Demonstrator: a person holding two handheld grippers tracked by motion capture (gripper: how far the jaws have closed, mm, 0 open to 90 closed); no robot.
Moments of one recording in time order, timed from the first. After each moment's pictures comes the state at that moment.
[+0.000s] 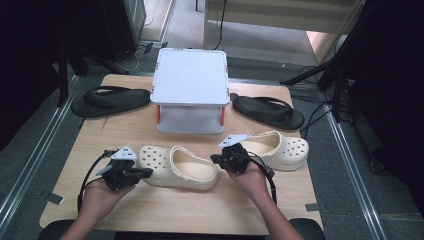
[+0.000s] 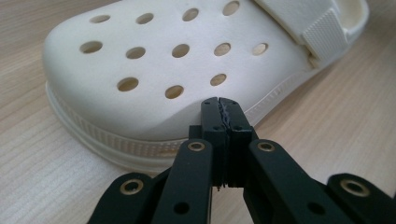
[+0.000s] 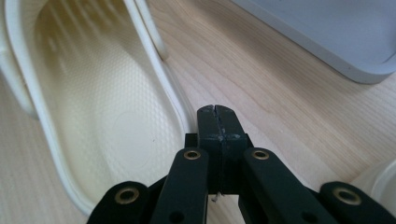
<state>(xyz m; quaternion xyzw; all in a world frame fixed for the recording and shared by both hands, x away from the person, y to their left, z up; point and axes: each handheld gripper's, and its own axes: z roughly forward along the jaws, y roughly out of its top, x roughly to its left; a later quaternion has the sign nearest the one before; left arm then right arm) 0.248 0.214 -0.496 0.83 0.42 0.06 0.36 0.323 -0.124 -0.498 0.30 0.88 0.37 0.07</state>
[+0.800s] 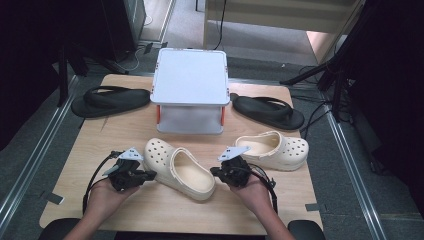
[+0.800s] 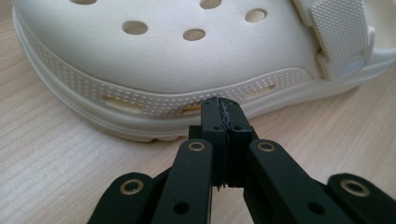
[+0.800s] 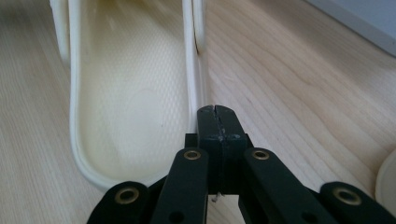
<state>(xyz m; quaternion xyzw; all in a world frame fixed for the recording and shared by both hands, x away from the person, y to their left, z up) 0.255 0.207 -0.510 0.83 0.43 0.03 0.35 0.287 -0.124 -0.497 0.28 0.89 0.35 0.06</state>
